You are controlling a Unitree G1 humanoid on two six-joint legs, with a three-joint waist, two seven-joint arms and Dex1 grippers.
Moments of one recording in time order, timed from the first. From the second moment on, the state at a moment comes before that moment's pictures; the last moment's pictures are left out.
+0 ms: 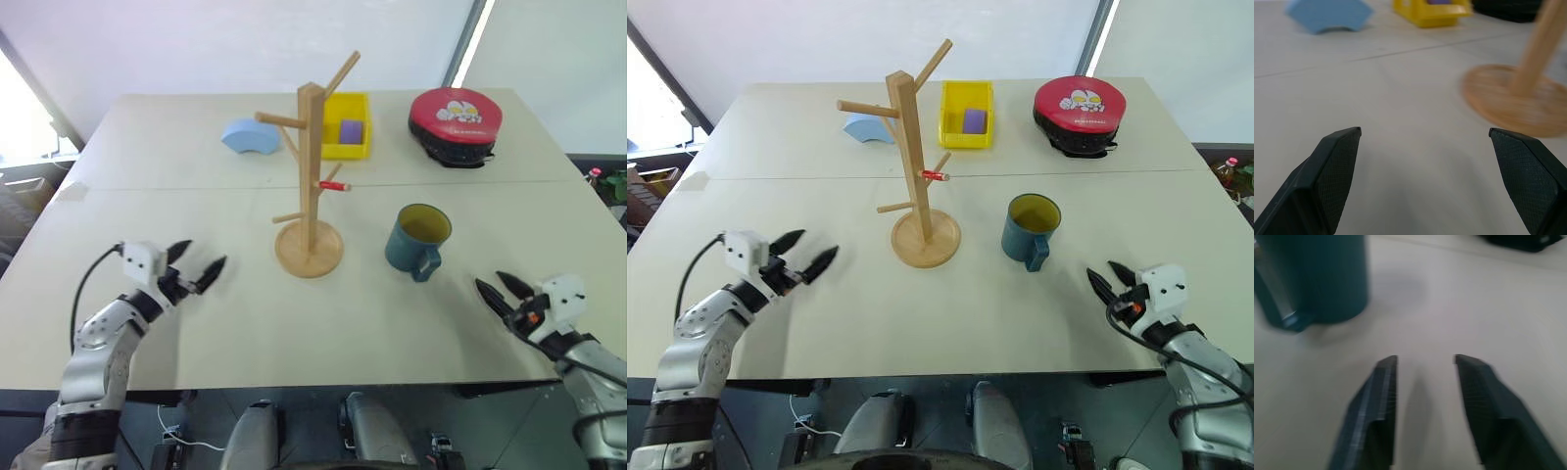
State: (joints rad) left arm 0.00 0.49 0.17 -0.13 -0.45 0.22 -0.74; right arm 0.28 -0.57 -0.38 -0.15 0.42 0.12 0.70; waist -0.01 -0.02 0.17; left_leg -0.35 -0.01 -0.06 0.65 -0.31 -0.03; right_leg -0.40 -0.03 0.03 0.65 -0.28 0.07
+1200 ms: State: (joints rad) left arm -0.05 0.49 -0.14 -0.36 -0.42 0.29 -0.84; right arm 0.15 -0.40 -0.25 -0.18 0.28 0.08 0.45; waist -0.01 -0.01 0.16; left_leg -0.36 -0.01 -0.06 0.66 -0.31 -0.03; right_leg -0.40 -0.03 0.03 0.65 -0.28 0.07
